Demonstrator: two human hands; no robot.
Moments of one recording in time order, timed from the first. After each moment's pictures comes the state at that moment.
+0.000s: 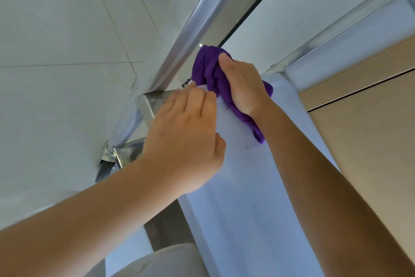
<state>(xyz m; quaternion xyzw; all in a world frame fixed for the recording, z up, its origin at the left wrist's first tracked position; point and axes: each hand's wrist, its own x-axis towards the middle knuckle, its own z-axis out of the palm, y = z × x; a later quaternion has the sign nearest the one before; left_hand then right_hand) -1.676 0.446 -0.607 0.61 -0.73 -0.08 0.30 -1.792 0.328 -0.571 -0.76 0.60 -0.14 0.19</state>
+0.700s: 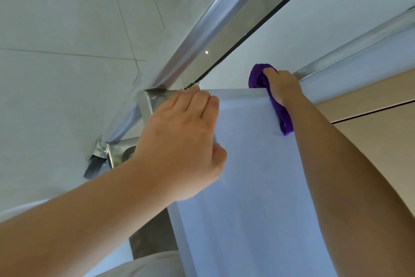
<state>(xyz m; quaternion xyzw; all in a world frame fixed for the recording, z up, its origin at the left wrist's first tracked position) -1.679 0.444 -0.607 0.62 -0.72 -0.09 0.31 -1.876 0.237 -0.563 -0.65 0.76 0.00 0.06</state>
